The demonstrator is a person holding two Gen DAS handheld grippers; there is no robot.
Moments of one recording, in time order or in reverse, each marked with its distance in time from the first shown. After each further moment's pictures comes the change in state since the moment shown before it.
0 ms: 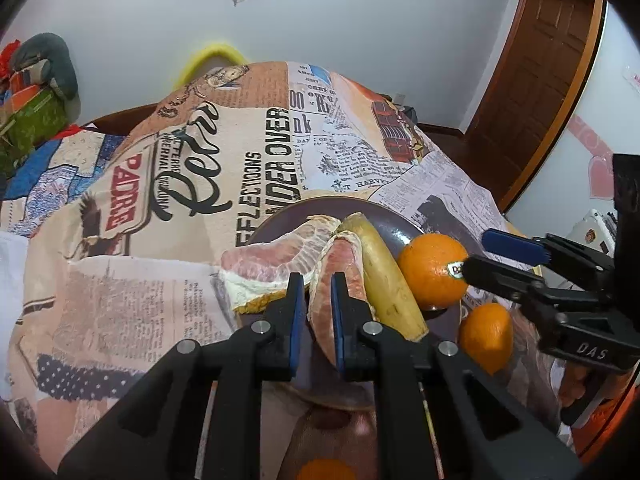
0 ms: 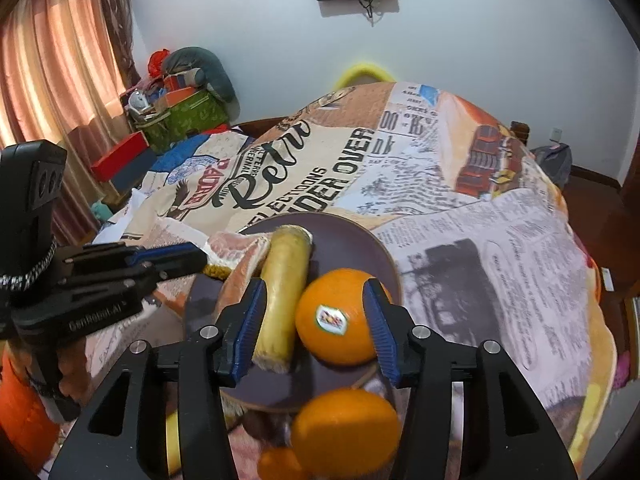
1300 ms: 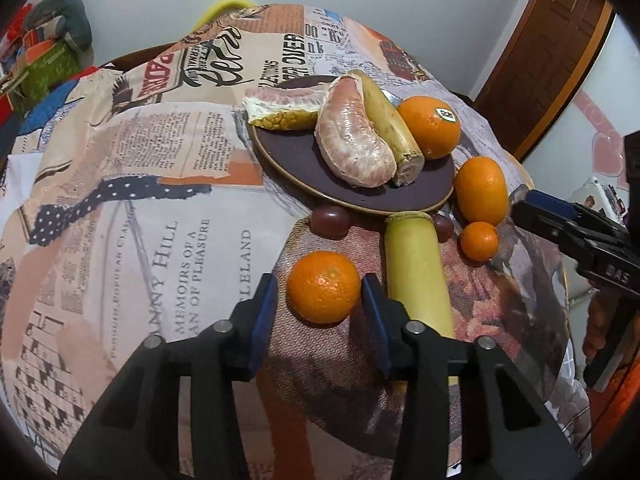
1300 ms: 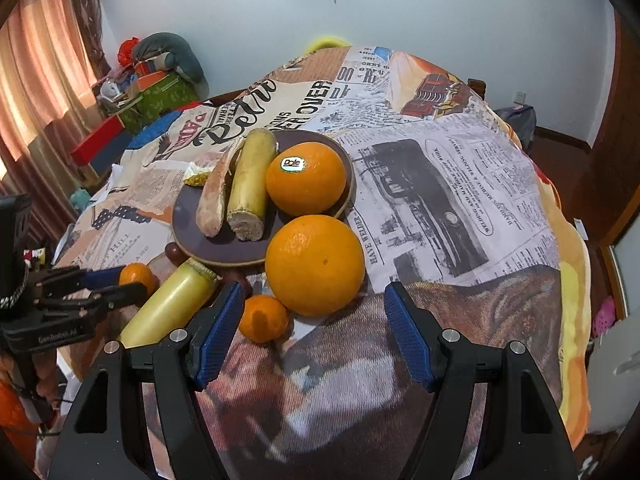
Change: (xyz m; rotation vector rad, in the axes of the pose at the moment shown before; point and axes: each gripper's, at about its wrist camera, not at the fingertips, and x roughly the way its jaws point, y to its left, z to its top) left arm -0.029 -0.002 -0.110 -0.058 0.144 0.004; right arm -0.035 -0.001 -0.076 0.084 0.079 -0.098
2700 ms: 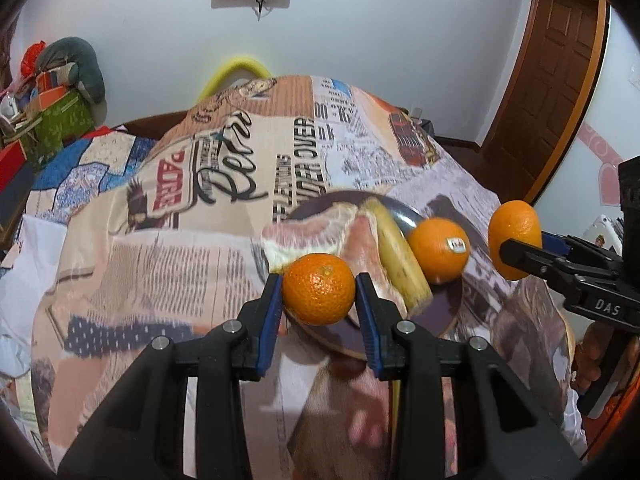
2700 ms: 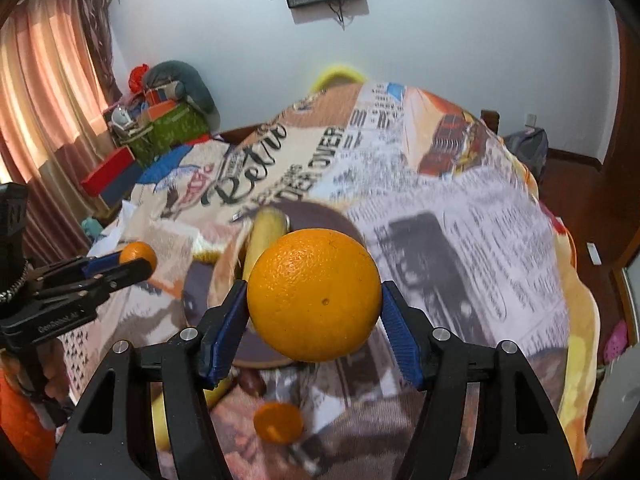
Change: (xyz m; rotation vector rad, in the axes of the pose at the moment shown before) left arm -0.024 0.002 0.082 0.029 -0.210 0.063; right arm 0.000 0.000 0.061 0.001 -0.103 0.056
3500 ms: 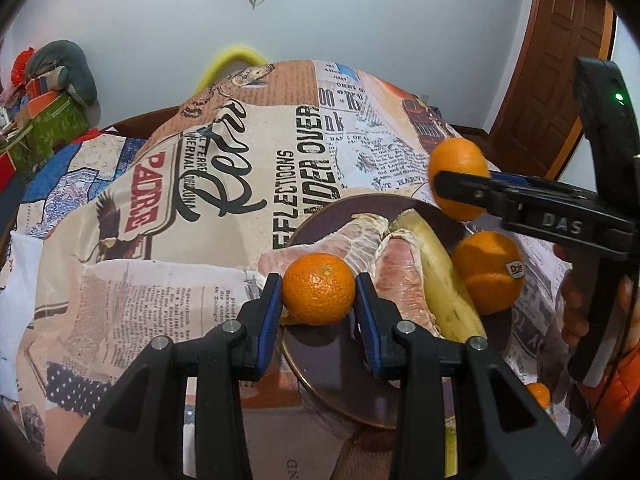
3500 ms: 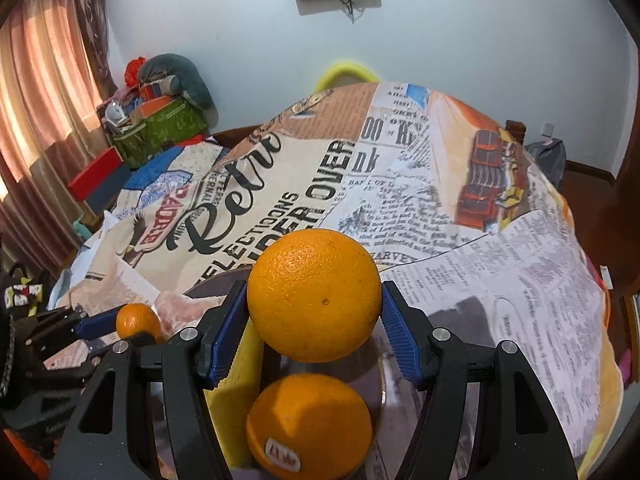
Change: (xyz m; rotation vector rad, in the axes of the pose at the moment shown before) left arm 0.068 0.007 0.019 0.034 0.049 0.021; right arm 0.095 -0.002 0.056 -0.037 0.031 0.012
